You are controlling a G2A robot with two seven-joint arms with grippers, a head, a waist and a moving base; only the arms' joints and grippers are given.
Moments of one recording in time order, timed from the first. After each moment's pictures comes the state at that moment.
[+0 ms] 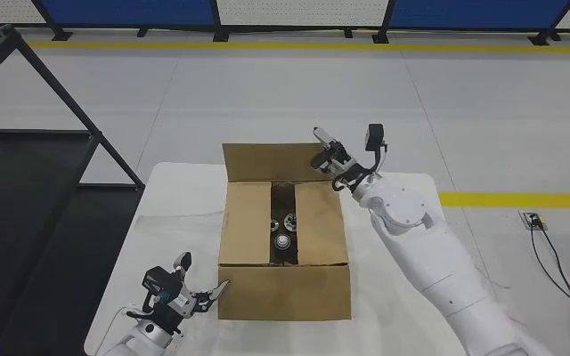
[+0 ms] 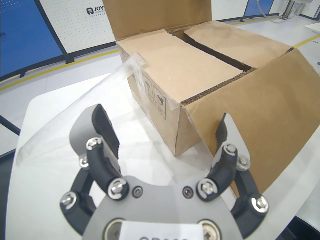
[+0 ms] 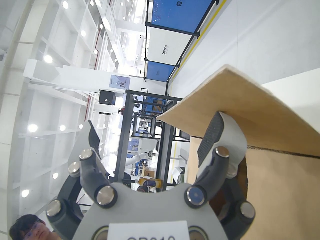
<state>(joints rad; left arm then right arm) 1.54 -1.17 -1.57 -1.75 1.37 -0.45 0.19 -0.39 -1.32 0.88 -0.98 0.43 -0.16 0.31</state>
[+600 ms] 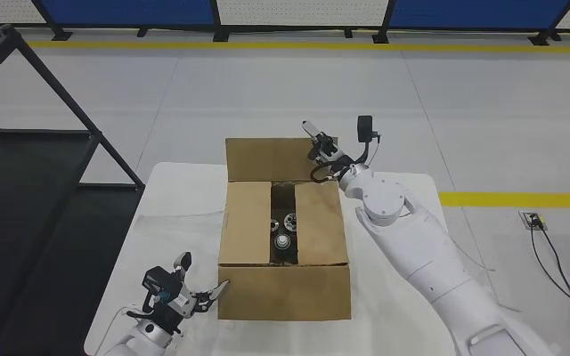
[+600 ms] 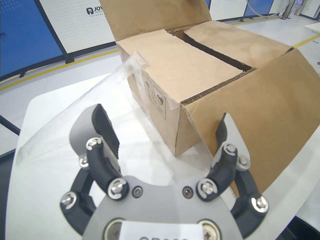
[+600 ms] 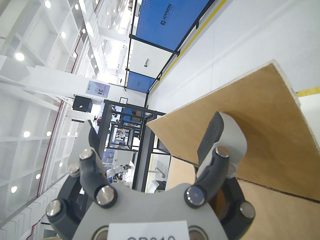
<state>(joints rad) 1.54 -1.17 -1.57 -1.75 1.37 -0.45 0.19 -0.30 -1.38 0.80 -0.87 0.33 -0.14 0.18</state>
